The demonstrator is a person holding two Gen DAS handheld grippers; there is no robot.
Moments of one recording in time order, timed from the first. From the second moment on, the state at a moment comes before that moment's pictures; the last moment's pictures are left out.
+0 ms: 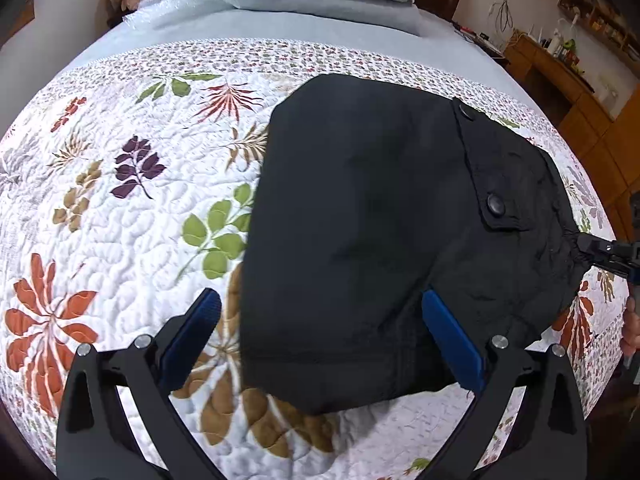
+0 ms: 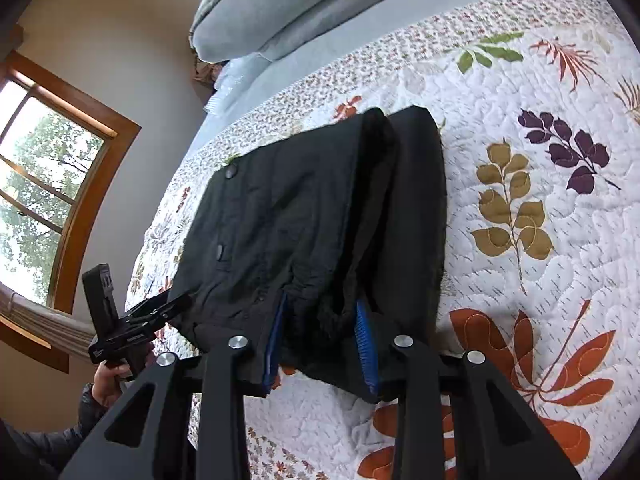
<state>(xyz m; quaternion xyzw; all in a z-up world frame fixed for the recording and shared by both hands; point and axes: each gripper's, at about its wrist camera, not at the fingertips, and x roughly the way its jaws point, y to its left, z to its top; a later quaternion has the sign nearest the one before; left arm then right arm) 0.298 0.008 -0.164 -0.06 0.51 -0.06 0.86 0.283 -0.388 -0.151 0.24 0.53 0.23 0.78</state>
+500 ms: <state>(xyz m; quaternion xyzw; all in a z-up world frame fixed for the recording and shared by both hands) 0.275 0.023 -0.151 -0.07 0.49 -0.04 0.87 0.256 -0.382 -0.119 0.20 0.50 0.22 0.81</state>
